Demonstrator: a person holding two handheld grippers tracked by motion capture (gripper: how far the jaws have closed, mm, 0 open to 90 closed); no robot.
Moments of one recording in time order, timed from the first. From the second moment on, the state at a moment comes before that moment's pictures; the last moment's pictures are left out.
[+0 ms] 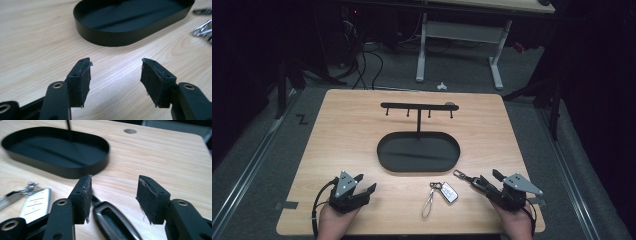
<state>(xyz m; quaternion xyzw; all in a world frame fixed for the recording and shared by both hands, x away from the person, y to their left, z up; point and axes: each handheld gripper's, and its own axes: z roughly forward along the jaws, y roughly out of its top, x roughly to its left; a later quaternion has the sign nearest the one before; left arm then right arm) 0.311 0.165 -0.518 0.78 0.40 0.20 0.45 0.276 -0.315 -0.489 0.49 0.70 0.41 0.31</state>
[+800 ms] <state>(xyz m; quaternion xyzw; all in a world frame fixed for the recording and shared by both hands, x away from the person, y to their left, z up) 0.311 0.164 -0.522 0.78 0.41 0.20 0.44 0.283 -0.328 -0.498 0.51 0.72 0.39 0.27</state>
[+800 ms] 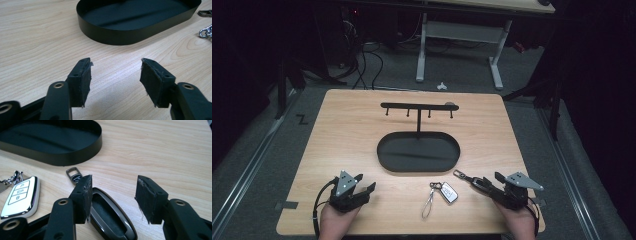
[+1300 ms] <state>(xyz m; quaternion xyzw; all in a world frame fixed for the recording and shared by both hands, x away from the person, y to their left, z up) 0.316 0.159 -0.521 0.78 0.40 0.18 0.45 0.286 -0.331 -0.502 0.52 0.73 0.37 0.25</state>
